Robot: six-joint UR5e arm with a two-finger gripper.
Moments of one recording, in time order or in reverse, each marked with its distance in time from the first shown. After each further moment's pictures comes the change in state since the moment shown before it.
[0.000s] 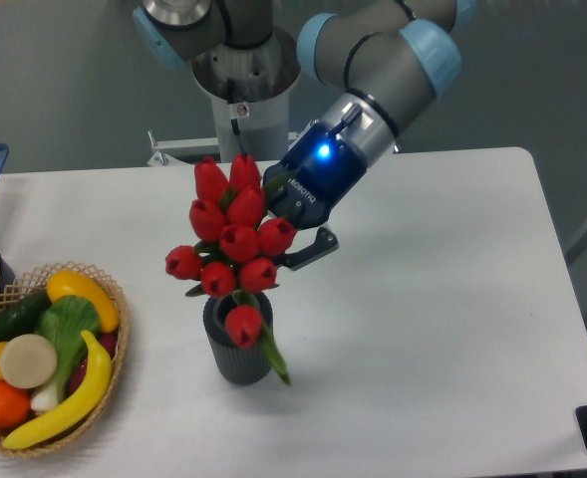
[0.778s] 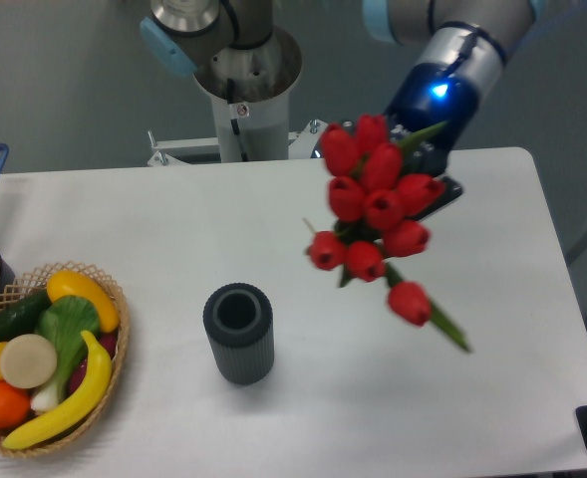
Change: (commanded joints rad) arm 0.212 -0.006 0.052 0.000 0.002 -0.066
